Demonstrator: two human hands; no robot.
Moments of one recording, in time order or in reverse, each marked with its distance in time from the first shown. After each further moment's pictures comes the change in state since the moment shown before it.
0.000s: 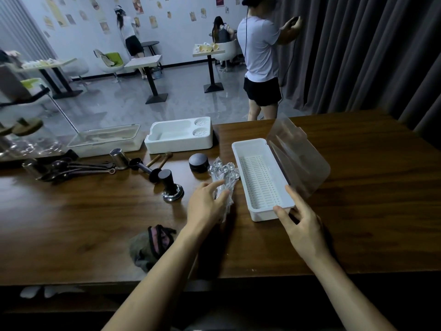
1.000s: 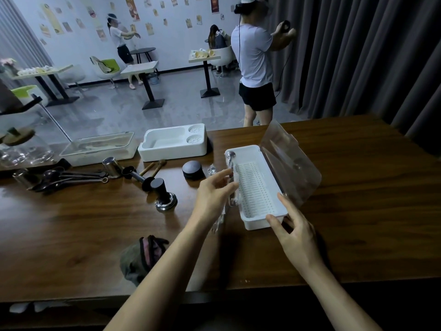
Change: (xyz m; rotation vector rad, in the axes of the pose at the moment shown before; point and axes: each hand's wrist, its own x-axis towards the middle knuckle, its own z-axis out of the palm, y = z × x) left_hand 0.018 0.046 0.002 -0.620 -0.089 -0.044; right_hand -0.001 -0.005 -0.001 -0.002 0.007 -0.009
